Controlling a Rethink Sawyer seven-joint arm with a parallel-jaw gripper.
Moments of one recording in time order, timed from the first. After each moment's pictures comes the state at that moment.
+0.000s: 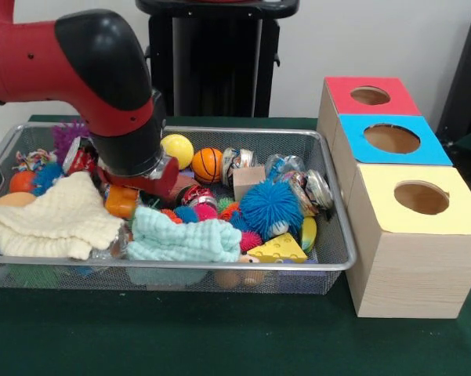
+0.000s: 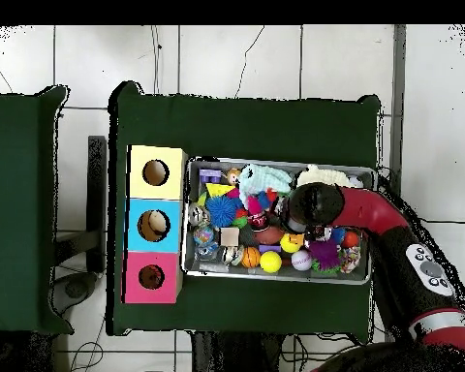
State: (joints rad) arm -0.77 -0.35 0.47 1.43 -0.54 0.85 2.00
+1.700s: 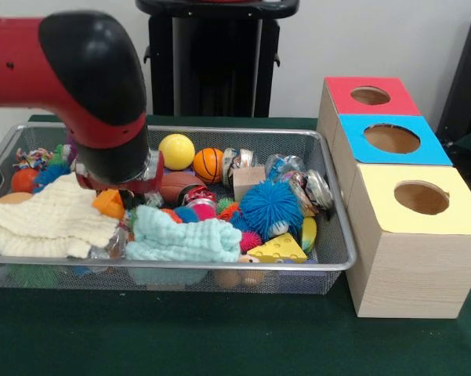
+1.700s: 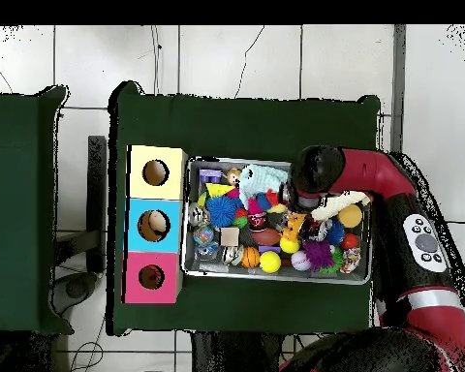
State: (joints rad) arm -0.68 -0.38 0.50 1.19 -0.63 1.21 1.76
